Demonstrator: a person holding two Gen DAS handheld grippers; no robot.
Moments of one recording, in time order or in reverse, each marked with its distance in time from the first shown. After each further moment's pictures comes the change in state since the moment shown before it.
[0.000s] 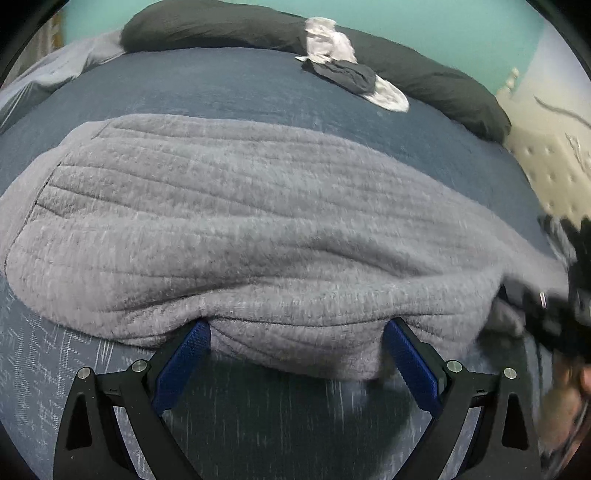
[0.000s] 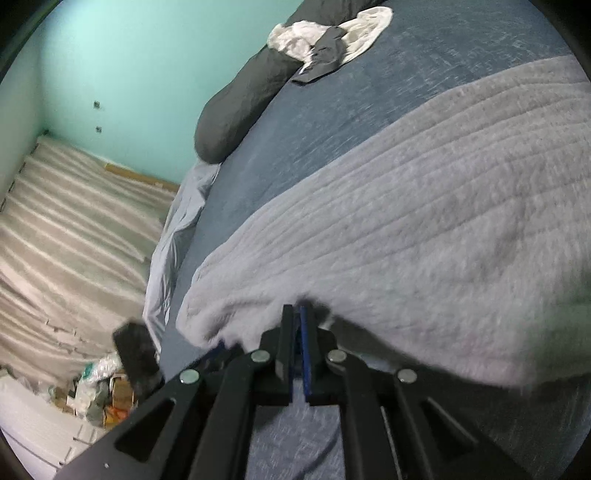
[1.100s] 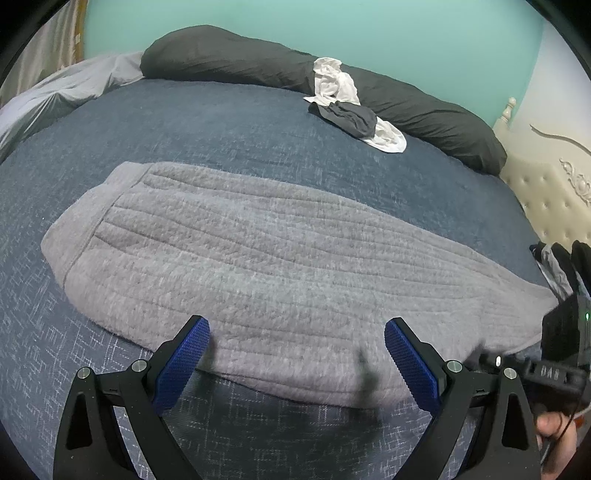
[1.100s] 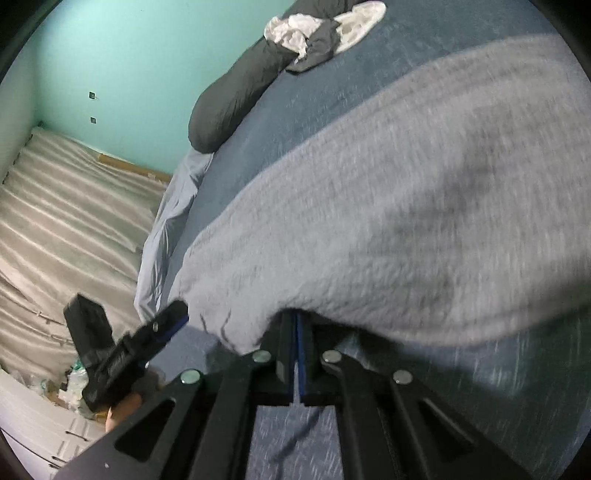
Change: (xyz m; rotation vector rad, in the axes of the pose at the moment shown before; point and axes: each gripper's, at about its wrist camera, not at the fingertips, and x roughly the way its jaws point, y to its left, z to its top) left arm -0.056 -0.001 0.001 0.000 -0.117 0.008; right arm -0.004 -0.001 -0.021 -0.001 -0.004 -0.042
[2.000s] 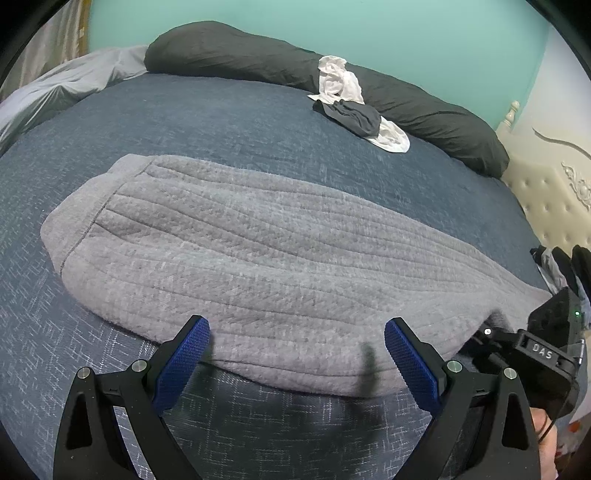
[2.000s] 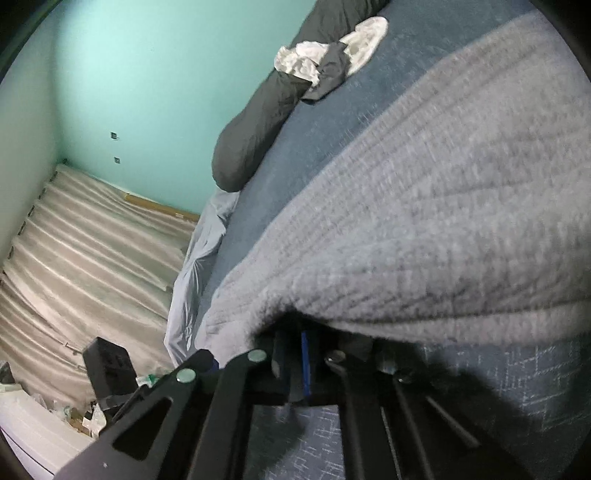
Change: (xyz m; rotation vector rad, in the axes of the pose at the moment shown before) left arm 0.002 0.002 -0.003 -0.024 -0.003 0.009; right arm 0.014 -0.006 0.005 0.052 -0.140 0.142
